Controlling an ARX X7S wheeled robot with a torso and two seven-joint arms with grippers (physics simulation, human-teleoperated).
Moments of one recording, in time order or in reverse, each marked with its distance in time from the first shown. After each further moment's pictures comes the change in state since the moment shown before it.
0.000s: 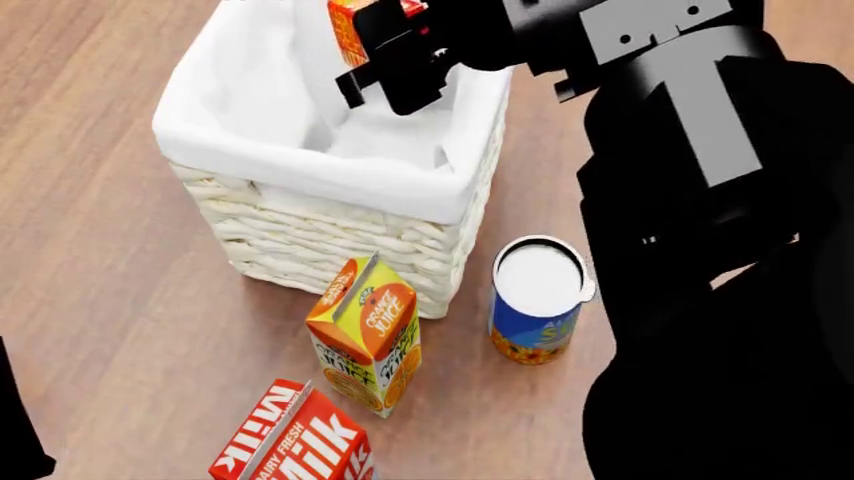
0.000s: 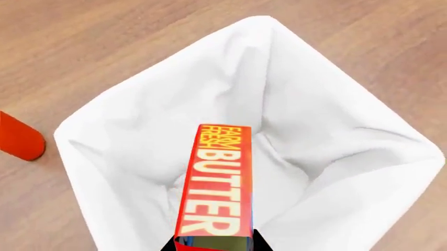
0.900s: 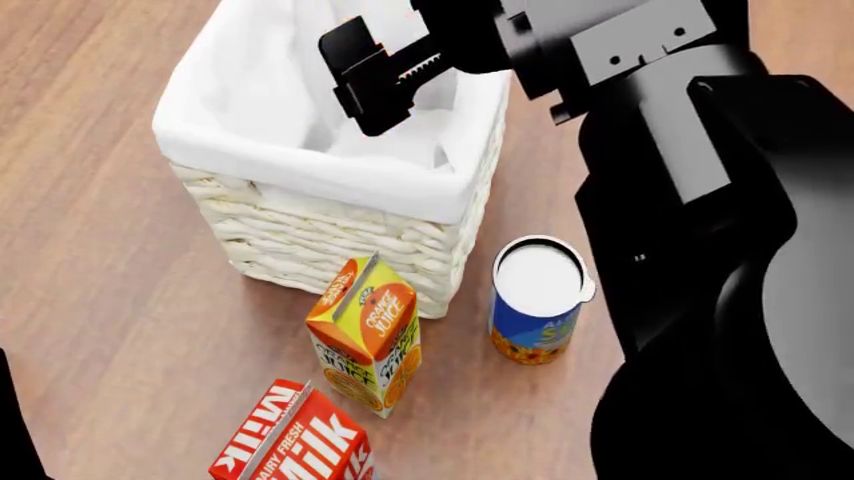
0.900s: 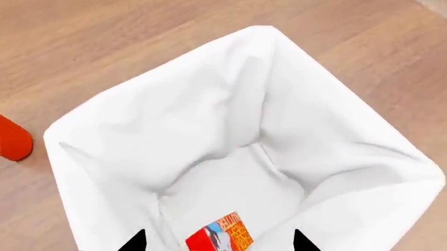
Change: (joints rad) left arm 0.043 -0.018 0.009 0.048 -0.015 0.011 -0.015; right arm -0.023 -0.002 -0.130 0.002 0.114 -0.105 0.028
